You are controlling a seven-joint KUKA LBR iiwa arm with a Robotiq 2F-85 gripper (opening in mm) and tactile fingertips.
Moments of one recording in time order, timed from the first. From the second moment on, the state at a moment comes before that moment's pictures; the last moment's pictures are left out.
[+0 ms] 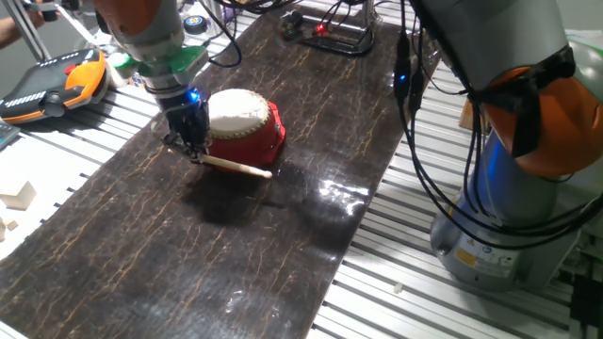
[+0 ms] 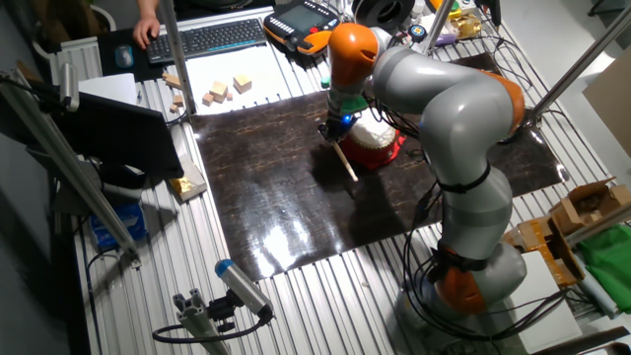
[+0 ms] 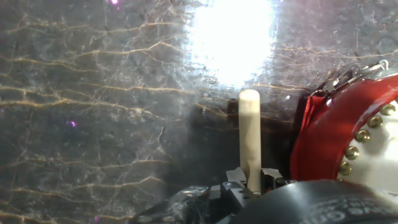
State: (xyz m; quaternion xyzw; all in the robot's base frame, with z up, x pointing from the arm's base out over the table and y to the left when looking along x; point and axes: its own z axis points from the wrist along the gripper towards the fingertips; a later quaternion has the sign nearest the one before) arm 0.573 0.120 0.117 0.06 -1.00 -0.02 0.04
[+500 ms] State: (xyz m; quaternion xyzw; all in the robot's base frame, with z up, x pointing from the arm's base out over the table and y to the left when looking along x) arm 0.573 0.121 0.117 0.08 -1.00 -0.02 0.01
